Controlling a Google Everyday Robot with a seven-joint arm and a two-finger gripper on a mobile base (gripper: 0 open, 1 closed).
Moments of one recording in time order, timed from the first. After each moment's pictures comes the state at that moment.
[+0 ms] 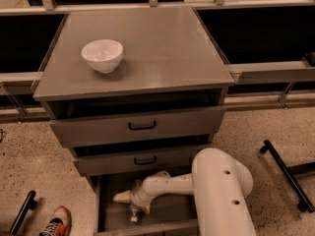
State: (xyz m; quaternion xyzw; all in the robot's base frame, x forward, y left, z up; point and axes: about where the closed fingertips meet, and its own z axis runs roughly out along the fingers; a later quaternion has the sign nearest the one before) arm 0.538 0.127 0.161 -0.96 0.09 0.03 0.28
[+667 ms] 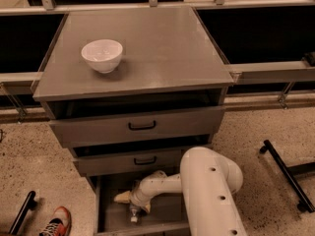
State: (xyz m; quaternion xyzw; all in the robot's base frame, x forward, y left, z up) arm 0.546 0.126 0.138 -0.97 0.09 0.02 0.25
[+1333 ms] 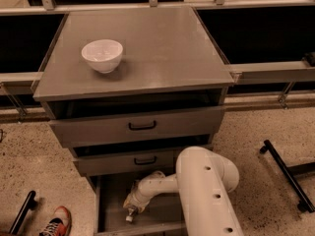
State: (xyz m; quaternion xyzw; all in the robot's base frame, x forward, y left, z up) arm 0.545 0.127 0.130 -0.97 0.09 0.03 0.23
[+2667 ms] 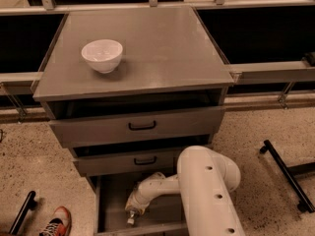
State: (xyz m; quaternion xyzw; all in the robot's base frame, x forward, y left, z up) arm 0.537 0.128 0.135 -0.97 0.09 0.03 0.24
